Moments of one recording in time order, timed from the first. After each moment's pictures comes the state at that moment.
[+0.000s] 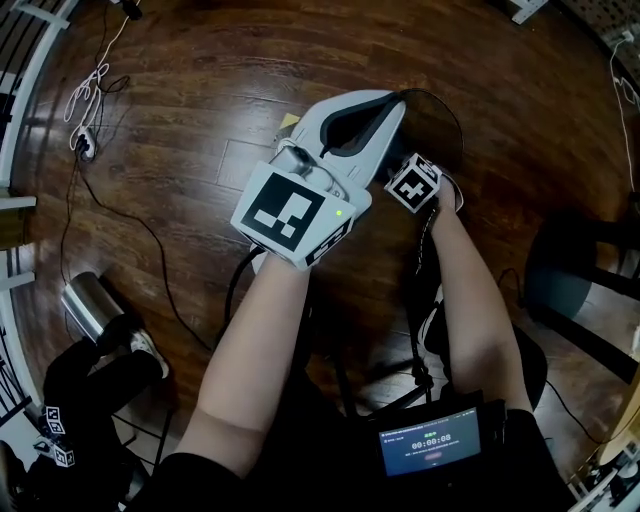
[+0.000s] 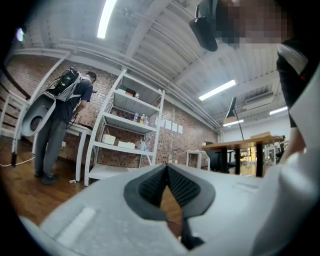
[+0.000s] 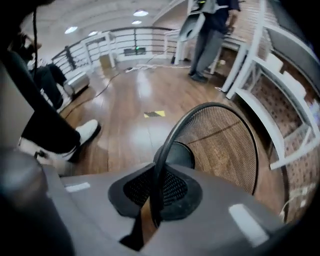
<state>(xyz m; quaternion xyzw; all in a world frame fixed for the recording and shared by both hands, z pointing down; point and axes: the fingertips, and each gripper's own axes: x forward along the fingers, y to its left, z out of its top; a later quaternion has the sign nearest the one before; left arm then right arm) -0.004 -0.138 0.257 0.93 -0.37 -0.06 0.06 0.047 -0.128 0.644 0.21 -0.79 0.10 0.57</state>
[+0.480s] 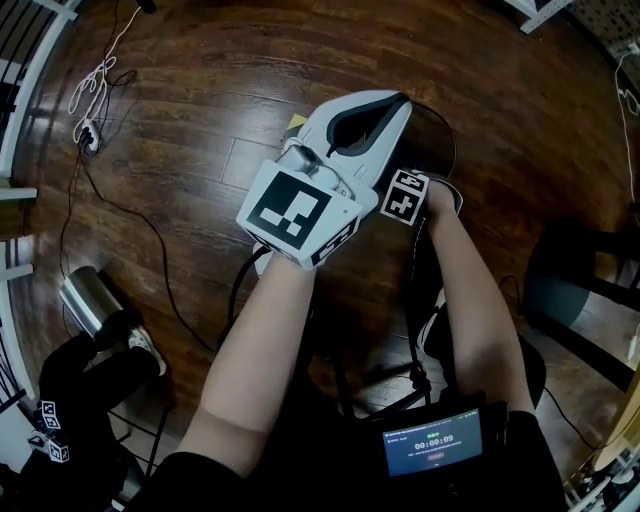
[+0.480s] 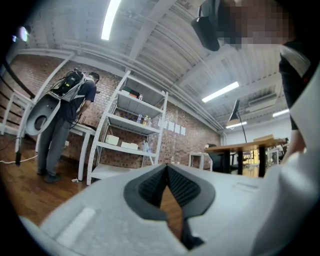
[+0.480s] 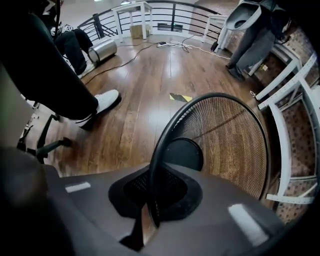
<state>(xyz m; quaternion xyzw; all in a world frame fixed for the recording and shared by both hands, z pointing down) -0.023 -0.141 0.252 0.92 -0.38 -0.08 0.06 0.035 -0.084 0.674 0.05 -0.74 0.02 0.67</state>
